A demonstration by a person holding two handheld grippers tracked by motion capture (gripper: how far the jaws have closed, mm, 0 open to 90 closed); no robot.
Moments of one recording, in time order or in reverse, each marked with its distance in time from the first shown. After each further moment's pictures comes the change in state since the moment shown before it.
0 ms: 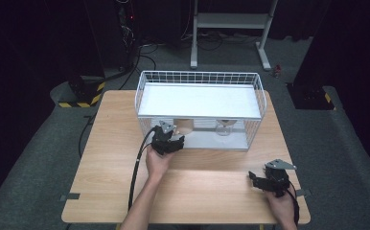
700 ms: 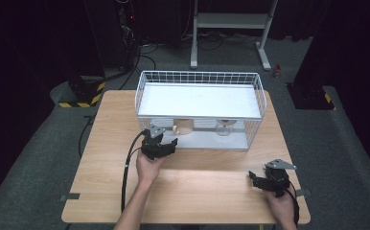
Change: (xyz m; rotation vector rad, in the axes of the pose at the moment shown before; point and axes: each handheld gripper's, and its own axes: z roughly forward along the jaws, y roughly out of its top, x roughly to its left) left arm 0.012 -0.007 -0.039 -0.038 -0.034 -0.020; right arm 0.000 0.000 0.000 0.002 -0.006 0.011
